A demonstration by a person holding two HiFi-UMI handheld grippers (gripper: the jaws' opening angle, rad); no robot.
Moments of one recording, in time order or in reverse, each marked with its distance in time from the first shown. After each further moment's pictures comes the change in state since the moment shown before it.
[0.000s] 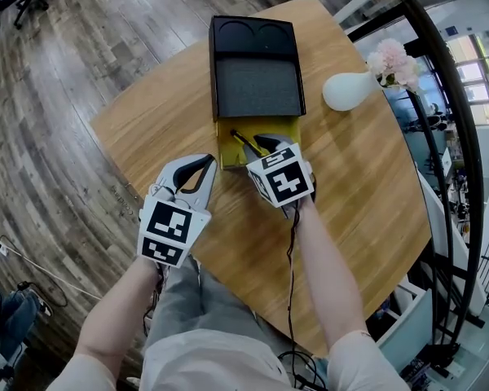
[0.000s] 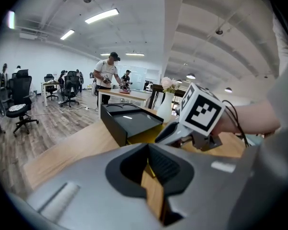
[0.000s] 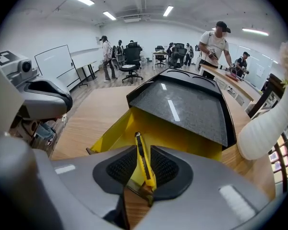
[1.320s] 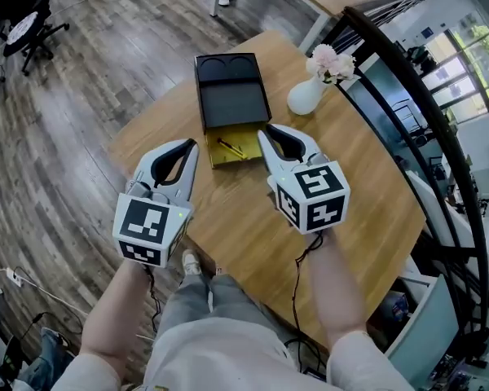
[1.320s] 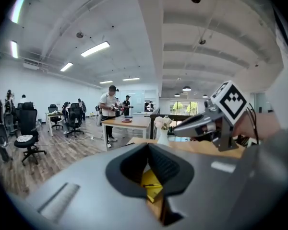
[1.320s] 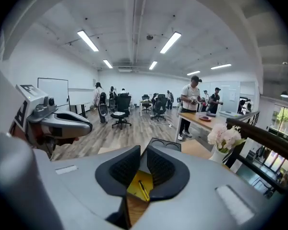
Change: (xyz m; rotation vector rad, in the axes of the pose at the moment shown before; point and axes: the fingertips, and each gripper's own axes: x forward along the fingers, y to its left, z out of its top) left arm -0.162 -0.050 0.152 0.135 -0.260 0.082; right arm -0.282 0.036 0.086 0.092 -0.557 -0.172
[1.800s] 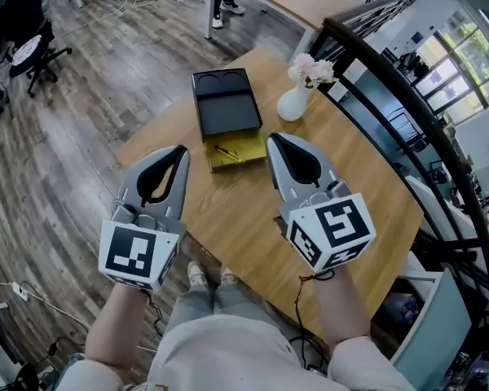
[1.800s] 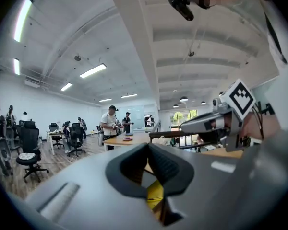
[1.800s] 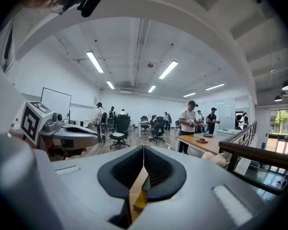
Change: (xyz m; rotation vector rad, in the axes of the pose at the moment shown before) left arm -0.095 -0.036 0.092 0.091 -0.194 0.028; right arm -0.135 0.043 0.086 -0.006 -0.279 -0.041
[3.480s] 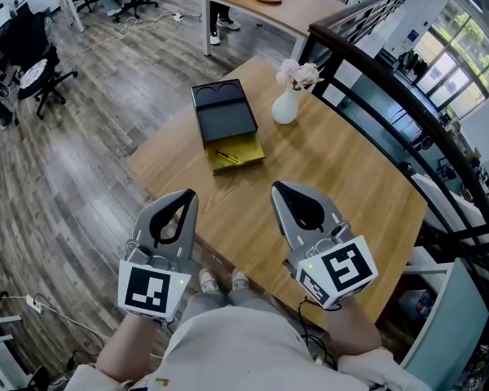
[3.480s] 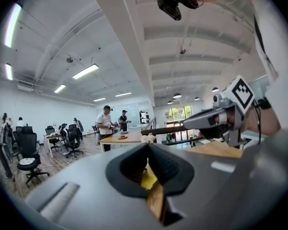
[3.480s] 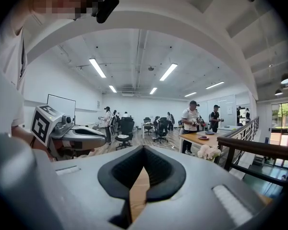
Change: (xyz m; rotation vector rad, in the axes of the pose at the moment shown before) left arm -0.078 -0.081 0.009 0.021 0.064 -0.047; right arm -0.118 0.040 -0.007 0.034 -0.018 0.040
